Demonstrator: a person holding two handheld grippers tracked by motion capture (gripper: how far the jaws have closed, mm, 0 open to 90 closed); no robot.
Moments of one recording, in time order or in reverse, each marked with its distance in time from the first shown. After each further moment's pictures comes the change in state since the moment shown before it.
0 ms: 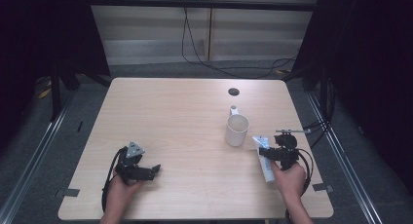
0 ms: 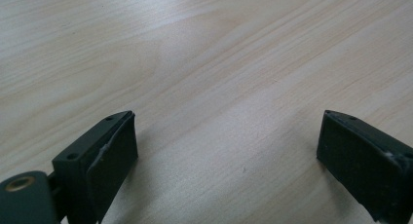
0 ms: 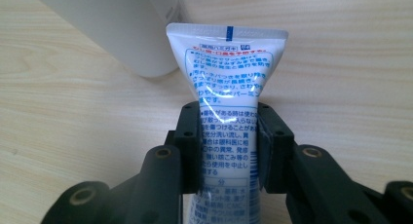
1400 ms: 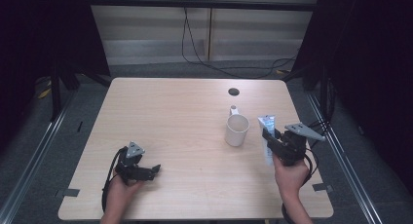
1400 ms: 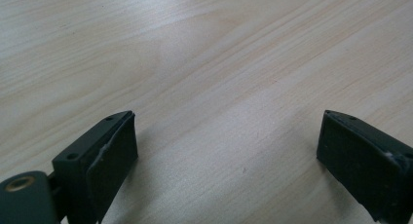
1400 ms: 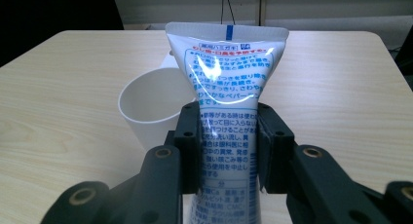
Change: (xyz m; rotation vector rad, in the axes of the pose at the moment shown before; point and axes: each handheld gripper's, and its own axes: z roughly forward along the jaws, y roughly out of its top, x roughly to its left) left arm 0.000 0.000 0.000 0.000 0.000 0.000; right arm 0.019 0.006 -0.038 -0.449 -0.004 -0.143
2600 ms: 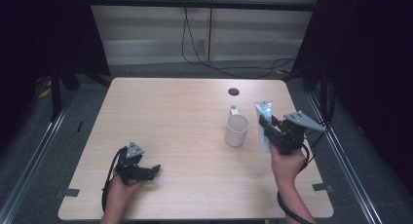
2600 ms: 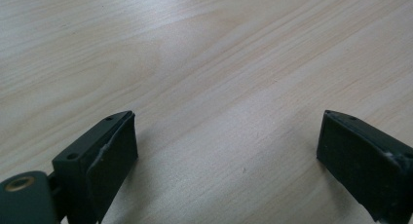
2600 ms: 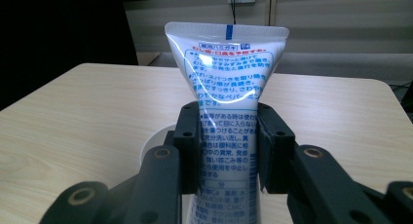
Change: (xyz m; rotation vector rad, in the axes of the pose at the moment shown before) left arm 0.000 0.000 0.000 0.000 0.000 0.000; right arm 0.011 0.031 0.005 -0.112 0.038 -0.026
